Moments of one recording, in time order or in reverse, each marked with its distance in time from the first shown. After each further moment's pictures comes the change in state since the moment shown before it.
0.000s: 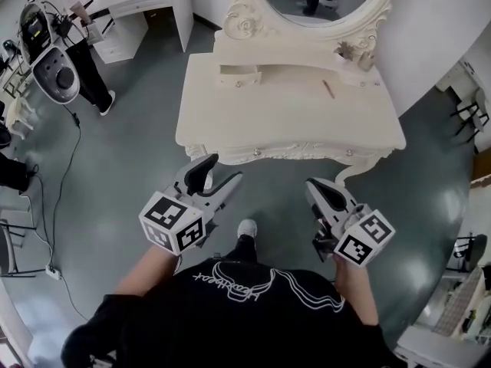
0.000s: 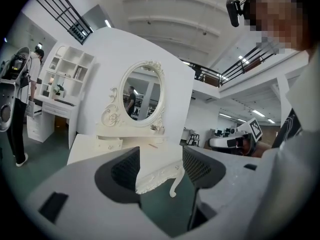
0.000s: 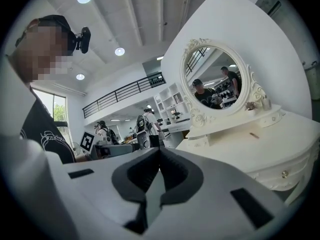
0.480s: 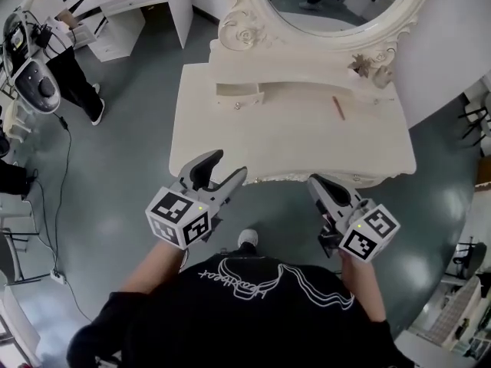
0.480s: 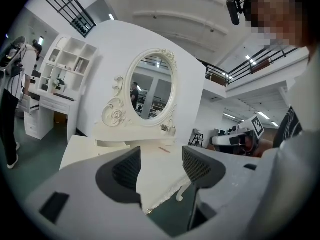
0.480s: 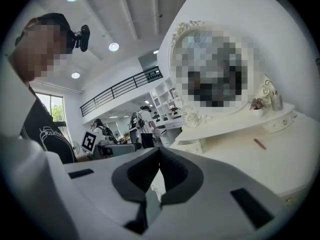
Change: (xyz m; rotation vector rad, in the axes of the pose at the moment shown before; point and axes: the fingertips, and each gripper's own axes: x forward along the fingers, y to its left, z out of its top) left arm 0.114 0.098 0.022 -0.038 0.037 0.021; right arm 0.096 -0.107 0.038 0.022 0.071 0.004
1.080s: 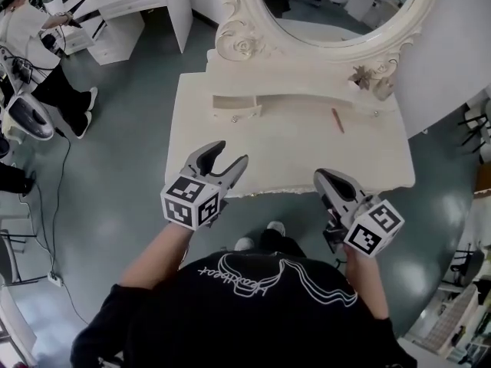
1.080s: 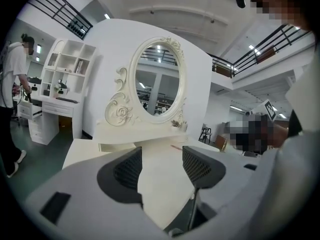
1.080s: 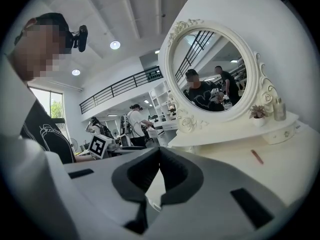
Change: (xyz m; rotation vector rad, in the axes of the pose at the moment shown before) left arm 0.068 0.051 -0.003 0.055 0.049 0.071; right arm 0.020 -0.048 0.028 -0.035 0.001 -0.015
